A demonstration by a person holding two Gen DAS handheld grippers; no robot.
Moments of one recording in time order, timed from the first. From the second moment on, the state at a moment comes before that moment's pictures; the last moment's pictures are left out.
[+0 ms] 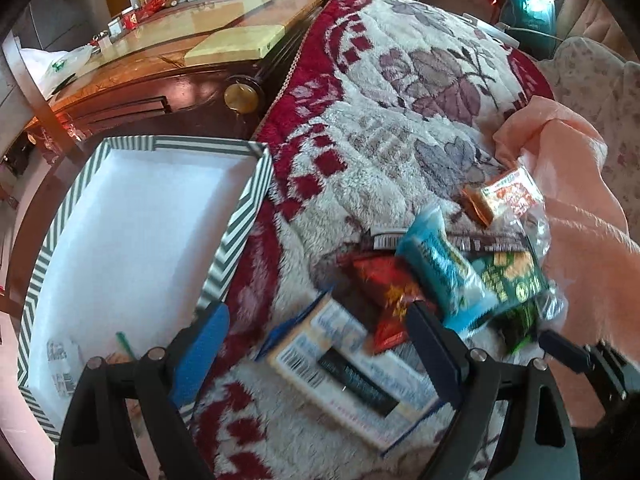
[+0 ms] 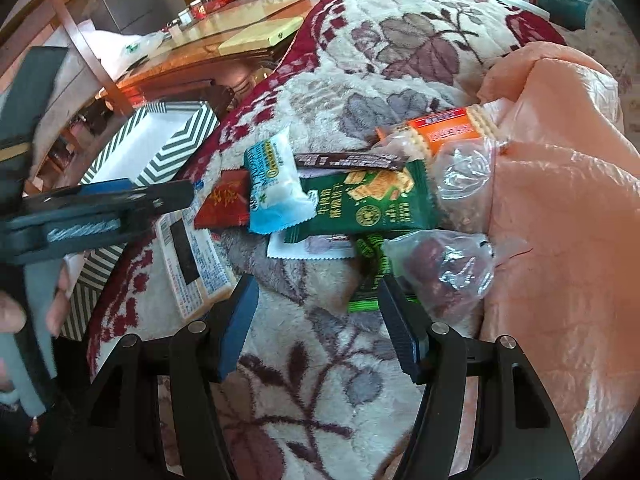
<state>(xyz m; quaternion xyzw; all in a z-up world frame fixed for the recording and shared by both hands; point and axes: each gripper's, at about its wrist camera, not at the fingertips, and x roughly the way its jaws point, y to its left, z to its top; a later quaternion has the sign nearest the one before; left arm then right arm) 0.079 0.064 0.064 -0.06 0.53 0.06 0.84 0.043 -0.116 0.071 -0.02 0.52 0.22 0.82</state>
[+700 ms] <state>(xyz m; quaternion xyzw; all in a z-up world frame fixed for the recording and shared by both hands) 0.136 -0.013 0.042 -0.08 0.59 -0.02 0.81 0.058 -0.163 0.066 0.05 0.53 0.20 0.83</state>
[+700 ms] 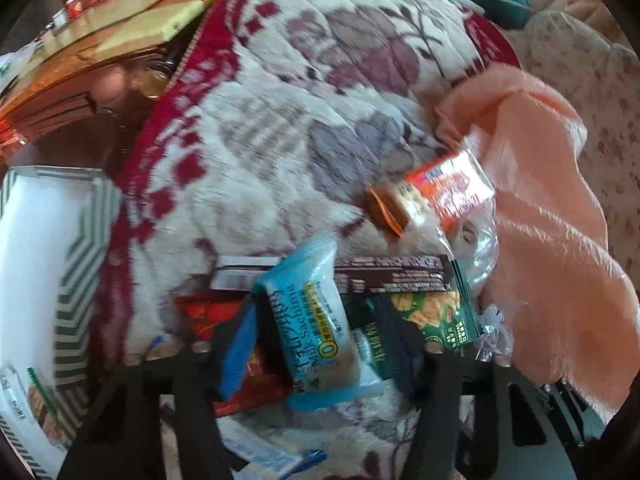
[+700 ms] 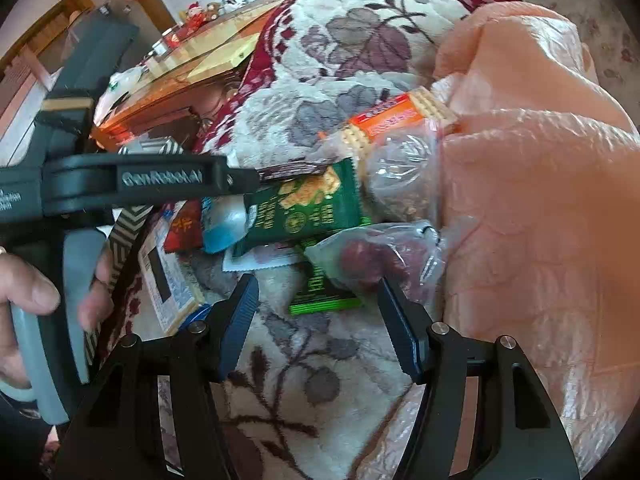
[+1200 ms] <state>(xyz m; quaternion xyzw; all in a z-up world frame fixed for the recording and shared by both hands) 0.109 0.027 0.072 -0.10 0.54 -0.04 0.83 0.045 -0.130 0.075 0.03 0.52 0.27 0.81</state>
